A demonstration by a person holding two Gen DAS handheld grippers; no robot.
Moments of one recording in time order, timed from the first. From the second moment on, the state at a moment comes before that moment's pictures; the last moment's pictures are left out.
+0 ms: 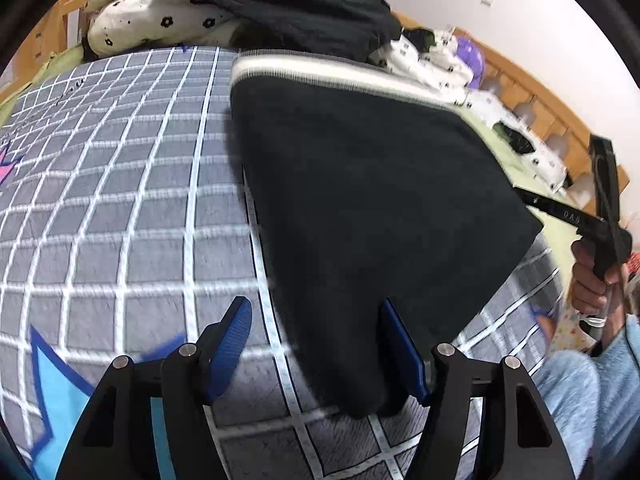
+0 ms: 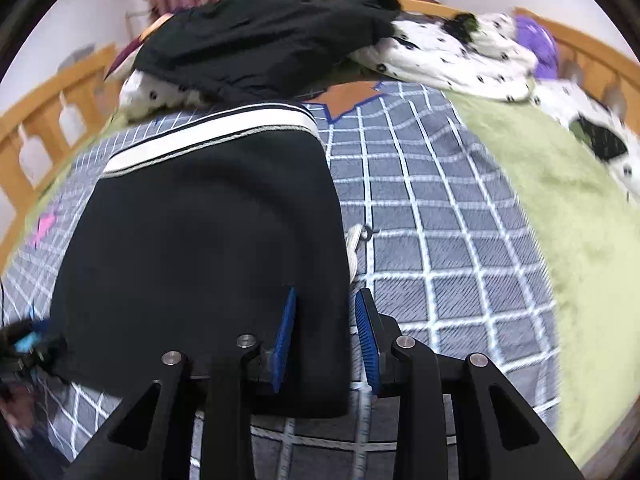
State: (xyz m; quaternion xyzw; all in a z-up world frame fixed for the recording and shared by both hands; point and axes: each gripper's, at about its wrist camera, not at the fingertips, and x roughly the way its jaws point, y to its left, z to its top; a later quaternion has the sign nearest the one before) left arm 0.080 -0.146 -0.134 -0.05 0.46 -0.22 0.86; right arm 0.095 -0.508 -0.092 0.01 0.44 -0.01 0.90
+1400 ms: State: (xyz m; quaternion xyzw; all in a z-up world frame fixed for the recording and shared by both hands) left arm 0.154 0.055 -0.079 -0.13 0.43 -0.20 0.87; right arm 0.155 -0.342 -0.070 0.20 0.41 0.21 0.86
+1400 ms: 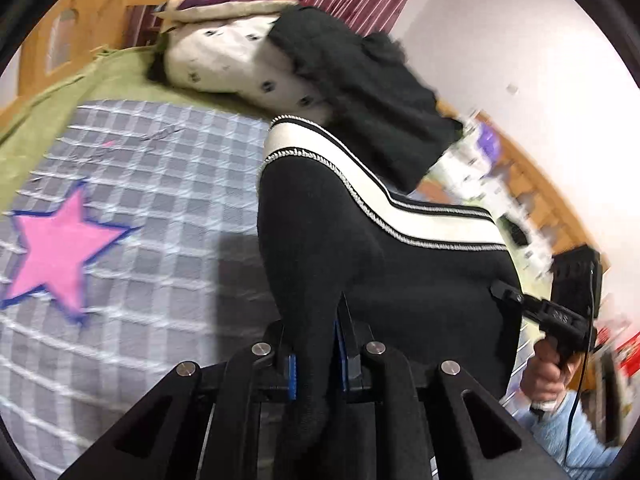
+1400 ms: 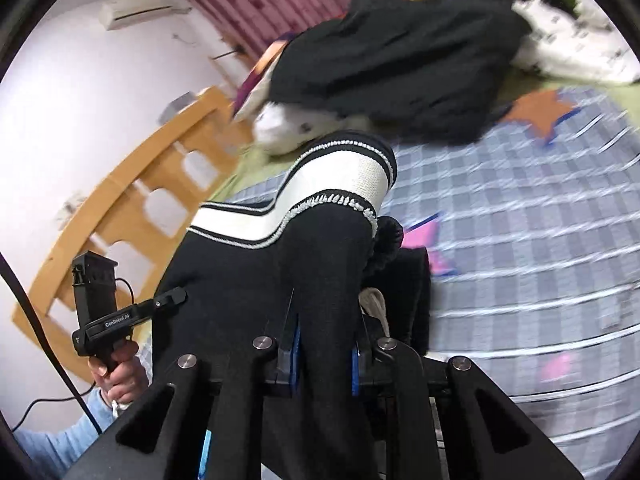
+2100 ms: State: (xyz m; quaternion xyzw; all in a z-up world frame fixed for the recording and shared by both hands) left arm 0.222 0.065 -0.123 -0.13 0.44 -0.13 0.88; right arm 0.259 -0.323 -0.116 0.14 0.48 0.12 0.86
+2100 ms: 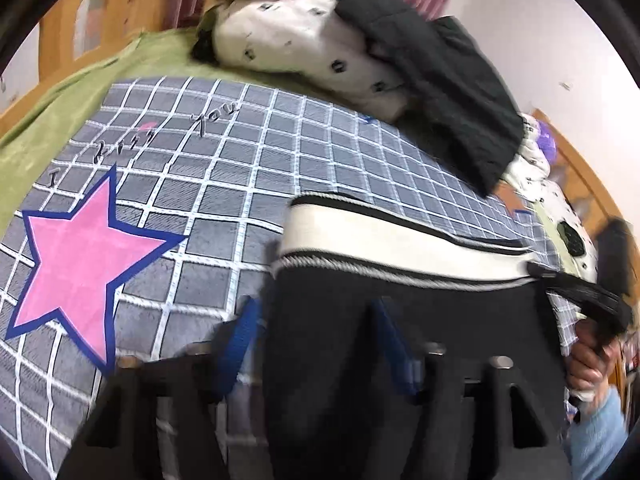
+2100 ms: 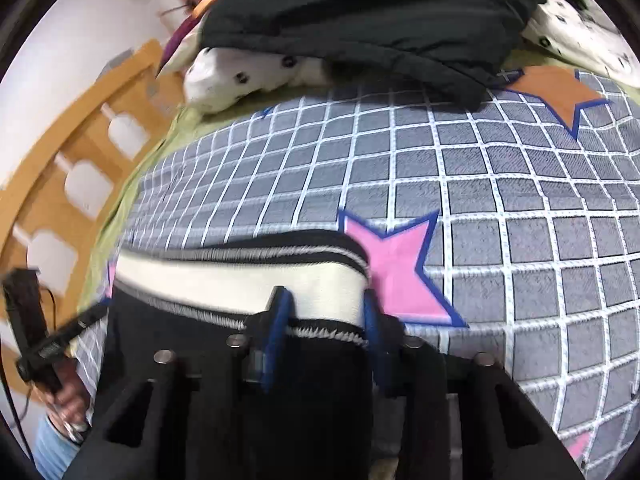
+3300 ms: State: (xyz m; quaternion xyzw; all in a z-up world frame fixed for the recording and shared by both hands) left arm 0.199 -0.001 -0.126 0.04 0.42 -0.13 0.90; right arm 0.231 -0.247 -0.121 -0.06 0.40 0.09 0.91
